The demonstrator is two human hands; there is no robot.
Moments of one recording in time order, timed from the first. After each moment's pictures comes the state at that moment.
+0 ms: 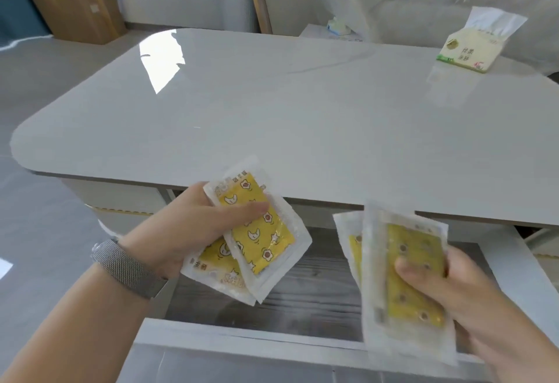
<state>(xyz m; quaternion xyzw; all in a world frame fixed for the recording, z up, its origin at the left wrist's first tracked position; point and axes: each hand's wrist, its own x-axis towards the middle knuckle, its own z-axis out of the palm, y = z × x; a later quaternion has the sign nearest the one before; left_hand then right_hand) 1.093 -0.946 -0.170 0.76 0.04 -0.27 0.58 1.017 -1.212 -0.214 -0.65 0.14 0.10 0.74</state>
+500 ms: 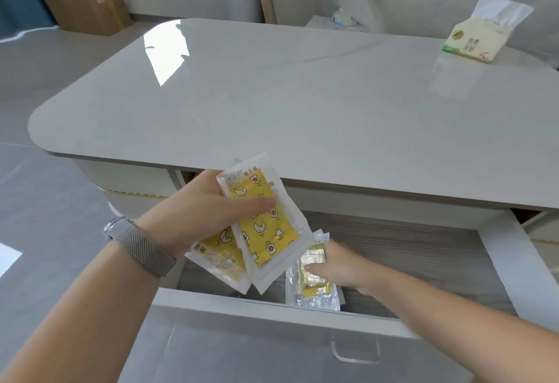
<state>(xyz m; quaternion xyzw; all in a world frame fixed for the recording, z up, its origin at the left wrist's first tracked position) 1.082 -0.942 -0.174 0.81 -0.01 -0.26 0.52 1.068 -1.153 -0.308 -0.89 0.09 0.32 0.33</state>
